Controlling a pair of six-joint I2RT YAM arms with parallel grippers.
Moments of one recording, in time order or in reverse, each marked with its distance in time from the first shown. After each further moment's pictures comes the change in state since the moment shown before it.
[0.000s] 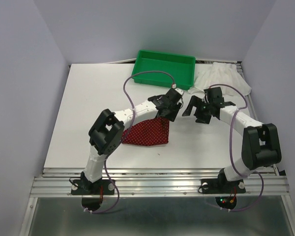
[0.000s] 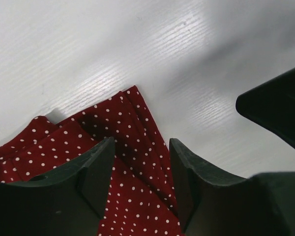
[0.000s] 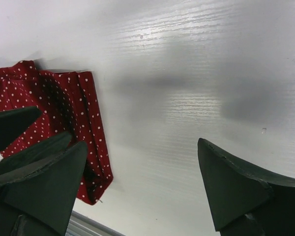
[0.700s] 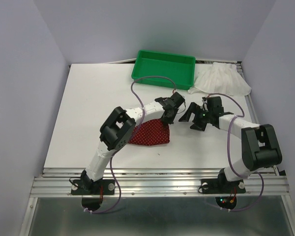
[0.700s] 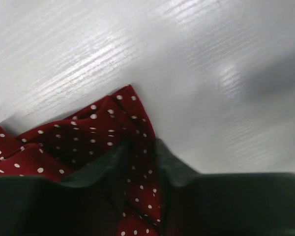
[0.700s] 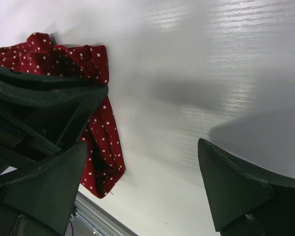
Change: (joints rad) left arm -0.005 0.204 0.114 -0.089 0.008 -0.040; right arm -0.008 -0.006 -0.192 0.230 -0.169 0.097
